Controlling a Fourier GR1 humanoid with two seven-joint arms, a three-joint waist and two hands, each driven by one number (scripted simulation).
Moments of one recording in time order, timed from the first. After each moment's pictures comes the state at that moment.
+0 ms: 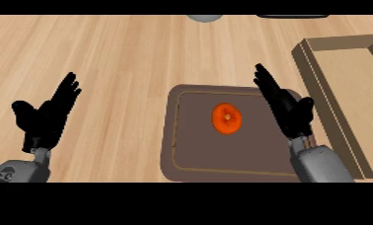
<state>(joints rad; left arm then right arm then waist) -0.10 0.46 -0.15 -1.36 0.34 0.19 0.03 -0.21 -0.25 0.25 -1.38 -0.19 -0.06 0.02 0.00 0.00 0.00</state>
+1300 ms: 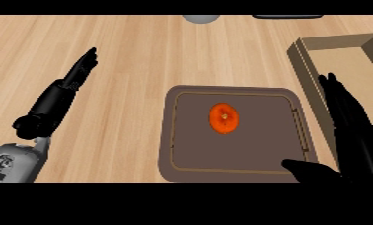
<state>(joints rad) -0.21 0.55 -0.26 -1.53 0.17 0.06 -0.11 -0.03 -0.64 0.42 -2.16 0.73 -0.15 0.87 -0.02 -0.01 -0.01</state>
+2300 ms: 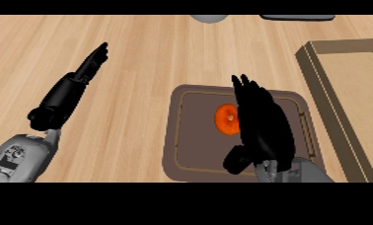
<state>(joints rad) -0.27 0.51 -0.27 -1.50 0.14 0.03 -0.09 -0.42 -0.25 0.62 -1.88 0.68 0.27 1.22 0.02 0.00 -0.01</state>
